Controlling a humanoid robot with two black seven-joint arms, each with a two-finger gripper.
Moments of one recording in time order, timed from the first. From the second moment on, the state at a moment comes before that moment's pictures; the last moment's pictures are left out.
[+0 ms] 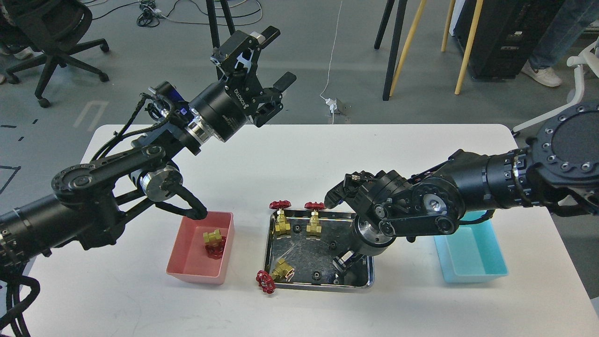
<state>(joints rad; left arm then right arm) -0.87 0.41 -0.39 -1.25 0.30 -0.15 -0.49 1.48 0.00 -0.72 1.18 -0.81 0.49 -0.17</state>
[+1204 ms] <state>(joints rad) -0.85 0.39 -0.39 -1.24 0.30 -0.15 -0.49 1.41 0.00 -0.72 1.12 -0.81 0.49 -0.16</state>
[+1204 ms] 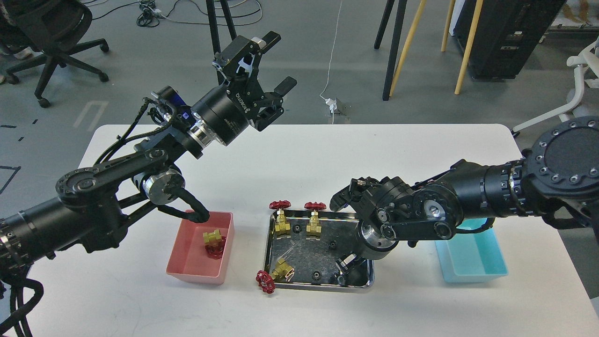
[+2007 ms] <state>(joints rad) -0.85 0.38 -0.39 -1.23 0.30 -0.15 -0.49 1.40 0.00 -0.68 1.09 -0.75 0.49 -0.16</state>
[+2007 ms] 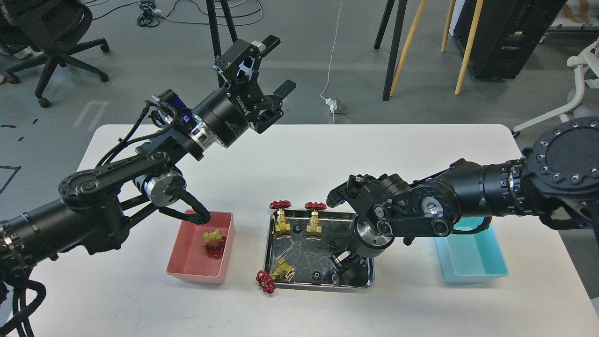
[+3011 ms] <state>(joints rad) -0.84 0.38 -0.39 -1.22 0.30 -0.16 -0.49 1.37 0.00 -0.69 1.08 -0.73 0.49 -0.16</state>
